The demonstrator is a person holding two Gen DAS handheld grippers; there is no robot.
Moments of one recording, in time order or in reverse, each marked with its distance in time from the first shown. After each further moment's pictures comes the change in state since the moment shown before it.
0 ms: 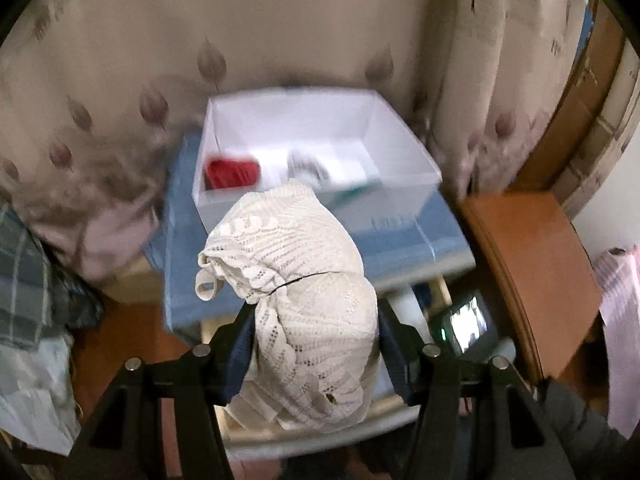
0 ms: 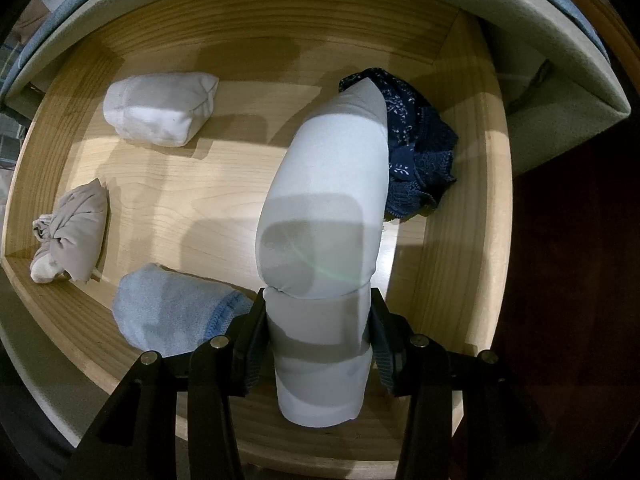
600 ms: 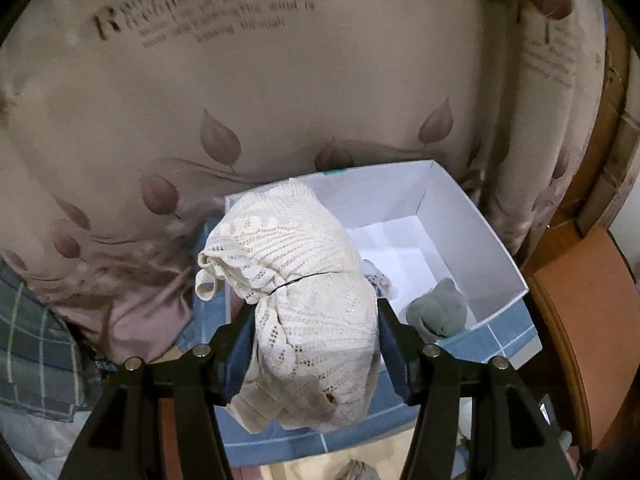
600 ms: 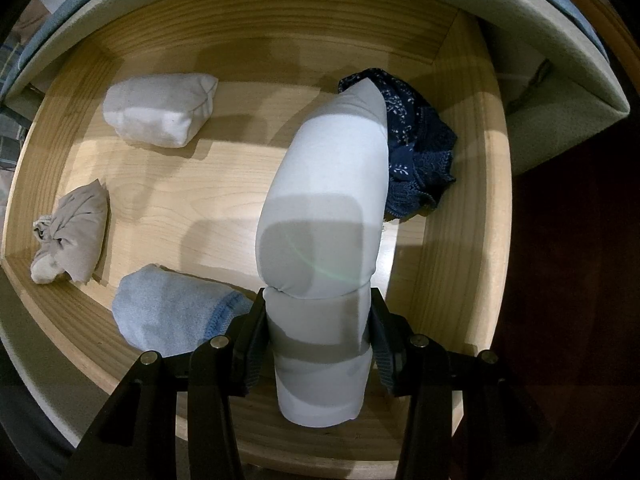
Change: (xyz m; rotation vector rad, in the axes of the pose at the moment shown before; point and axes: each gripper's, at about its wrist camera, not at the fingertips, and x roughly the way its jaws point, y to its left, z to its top) left arm 0.085 0.025 0.124 0.078 -0.072 0.120; right arm -0.002 -0.006 -0.003 0.006 -0.005 0.005
